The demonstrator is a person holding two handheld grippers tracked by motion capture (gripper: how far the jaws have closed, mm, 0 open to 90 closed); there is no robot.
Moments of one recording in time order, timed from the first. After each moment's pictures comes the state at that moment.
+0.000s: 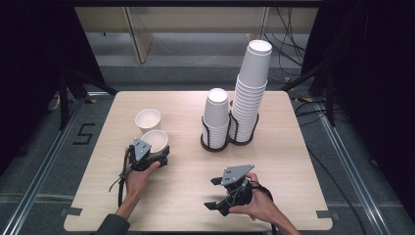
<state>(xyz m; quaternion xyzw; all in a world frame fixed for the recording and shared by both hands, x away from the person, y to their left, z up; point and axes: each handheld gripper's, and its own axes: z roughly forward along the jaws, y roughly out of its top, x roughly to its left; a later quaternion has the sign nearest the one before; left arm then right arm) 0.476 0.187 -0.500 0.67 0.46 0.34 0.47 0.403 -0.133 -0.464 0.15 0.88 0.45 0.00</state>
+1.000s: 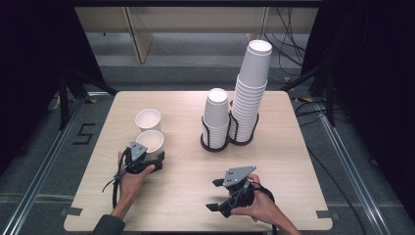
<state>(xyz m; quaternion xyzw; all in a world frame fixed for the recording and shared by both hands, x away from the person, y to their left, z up) 0.470 0.202 -0.505 0.70 0.48 0.30 0.43 0.400 -0.138 -0.465 0.15 0.88 0.44 0.00</state>
